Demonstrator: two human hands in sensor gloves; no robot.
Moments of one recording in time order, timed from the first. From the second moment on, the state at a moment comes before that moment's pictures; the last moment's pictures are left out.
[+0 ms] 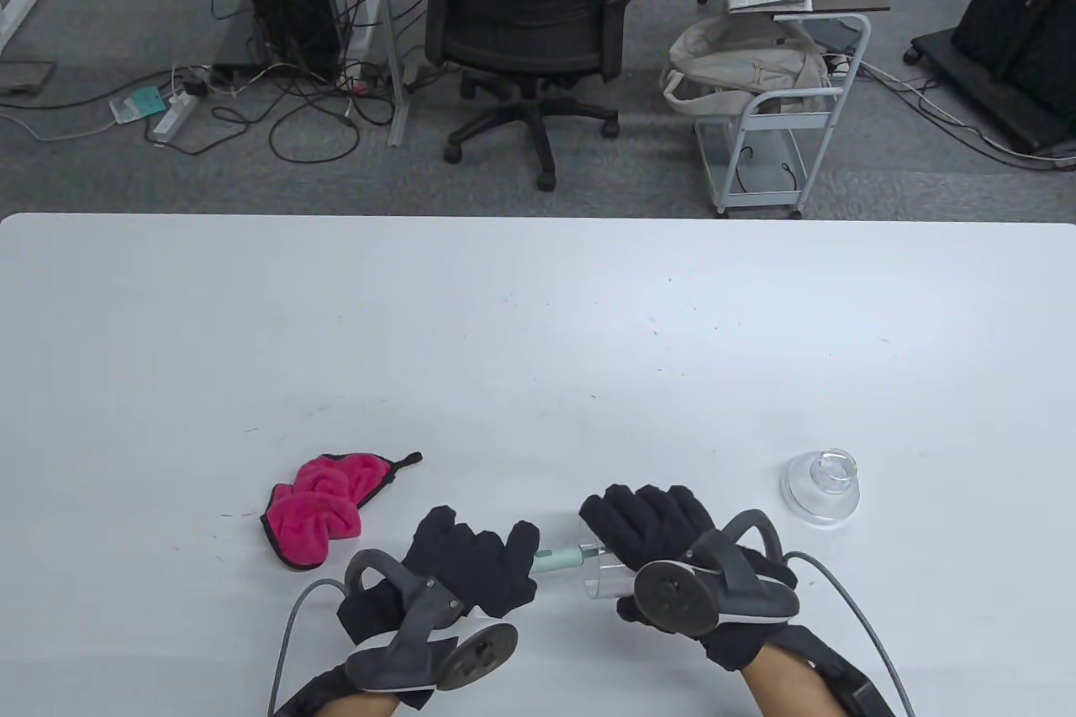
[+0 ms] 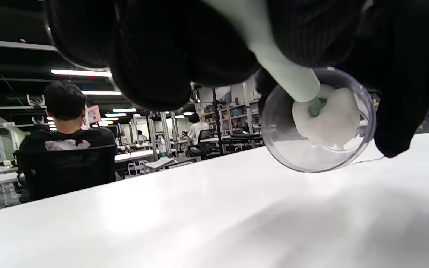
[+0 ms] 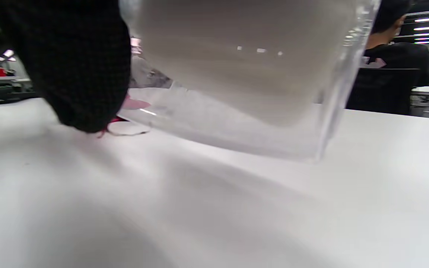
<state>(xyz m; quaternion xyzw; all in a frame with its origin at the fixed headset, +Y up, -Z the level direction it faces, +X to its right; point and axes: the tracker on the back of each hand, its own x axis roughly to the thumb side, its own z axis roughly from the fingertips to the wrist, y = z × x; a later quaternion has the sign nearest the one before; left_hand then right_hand) -0.108 -0.662 -0.191 0.12 -0.33 -0.06 0.93 0.103 -0.685 -0.223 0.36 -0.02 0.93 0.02</state>
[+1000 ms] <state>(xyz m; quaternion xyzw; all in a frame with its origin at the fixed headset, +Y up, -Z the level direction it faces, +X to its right) -0.118 -0.658 -0.197 0.05 -0.28 -0.04 0.96 0.143 -0.674 -0.239 0.30 -0.05 0.95 0.08</state>
